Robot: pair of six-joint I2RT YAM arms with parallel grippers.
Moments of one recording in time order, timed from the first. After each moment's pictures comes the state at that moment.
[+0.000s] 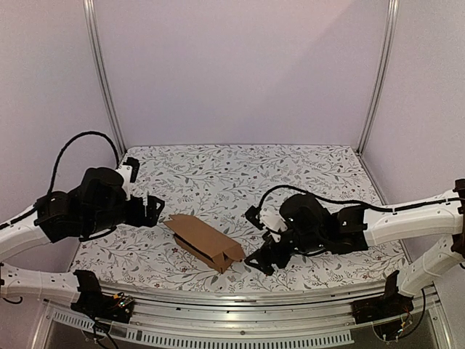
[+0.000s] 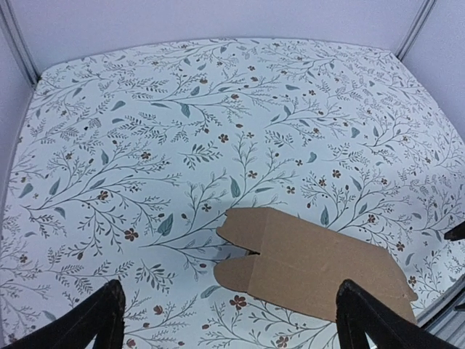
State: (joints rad) left arm -0.91 0.85 0.80 -0.63 -0.49 -0.49; right arm 1.15 1.43 0.85 -0.16 -0.02 0.25
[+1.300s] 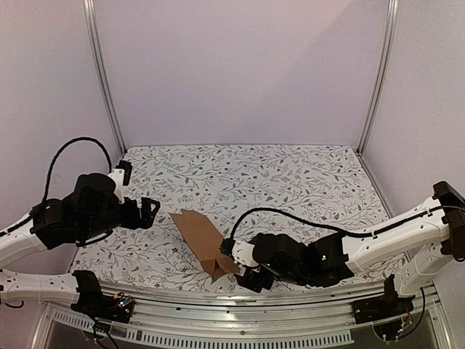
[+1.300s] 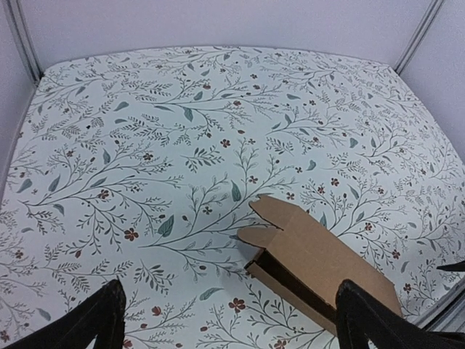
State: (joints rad) left arm -0.90 0.75 0.72 -0.61 -0.49 -0.53; right arm 1.42 1.58 0.89 -0.07 0.43 -0.05
